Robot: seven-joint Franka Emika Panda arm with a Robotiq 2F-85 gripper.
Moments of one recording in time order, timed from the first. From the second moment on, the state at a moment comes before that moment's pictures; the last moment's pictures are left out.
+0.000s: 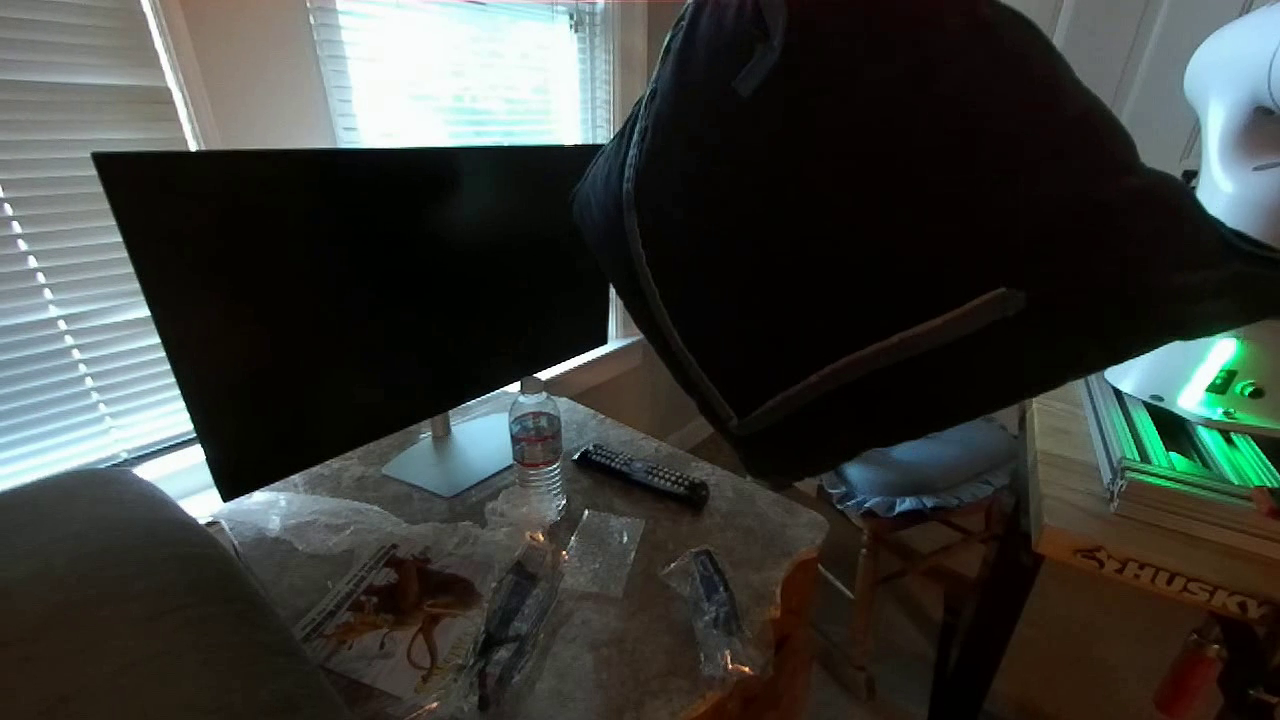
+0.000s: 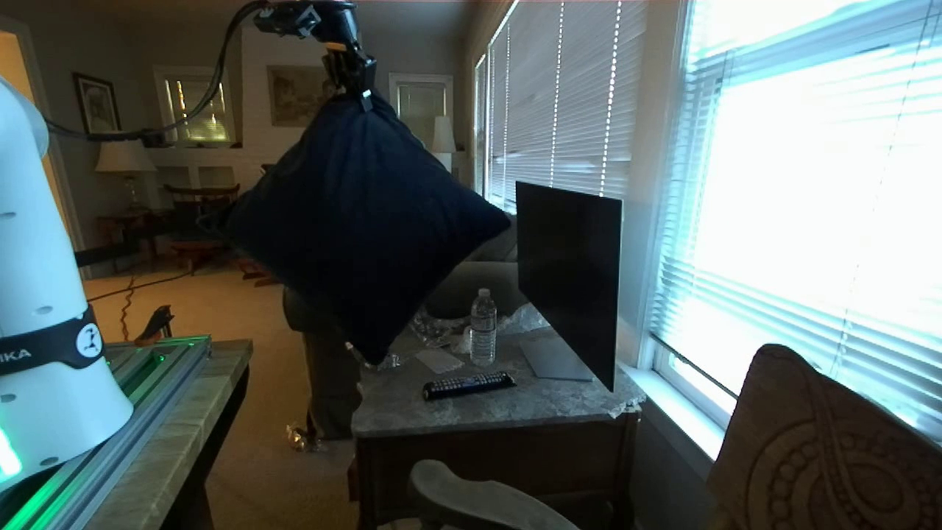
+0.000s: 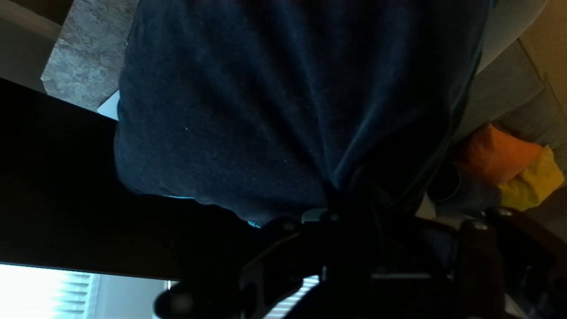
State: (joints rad) arm 0.44 -0.62 0.19 -2.50 0.37 2.39 -0.12
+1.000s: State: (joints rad) arm 0.53 -0.40 0.35 -2.35 0.37 2.57 -0.12
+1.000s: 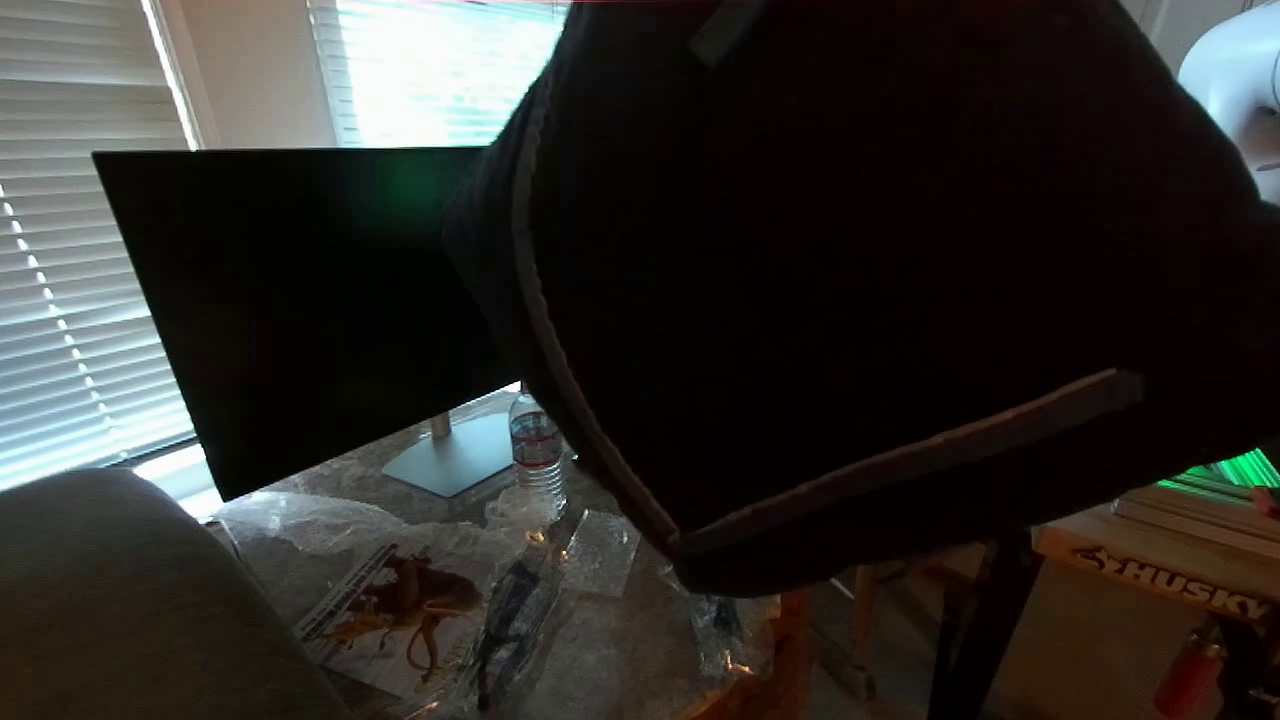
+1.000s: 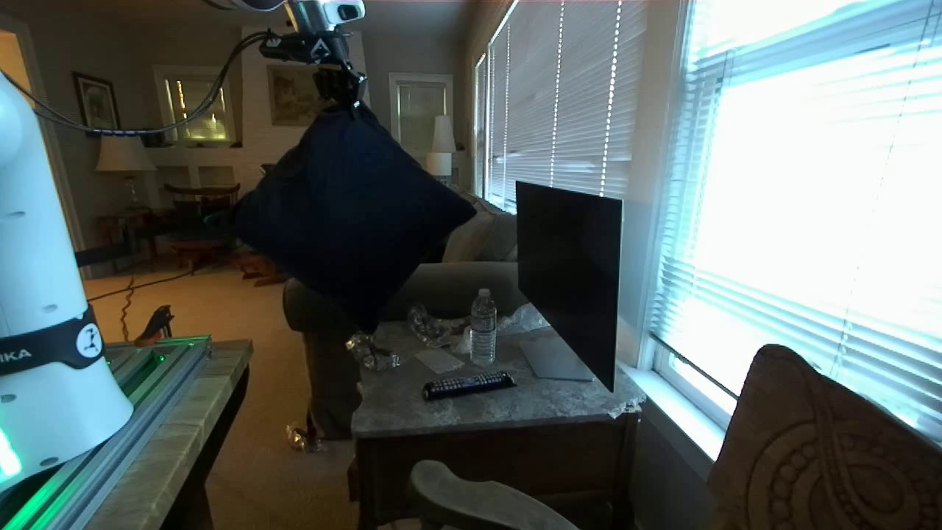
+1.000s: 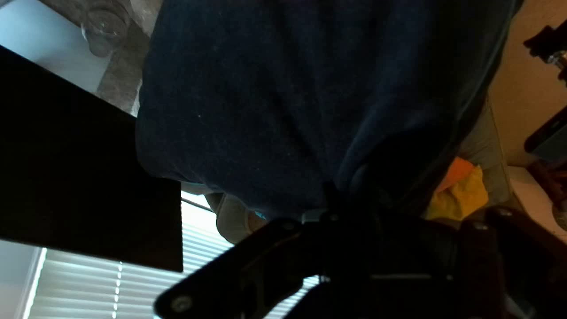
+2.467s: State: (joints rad) arm 0.49 -0.01 0.48 -1.95 0.10 2.85 -0.01
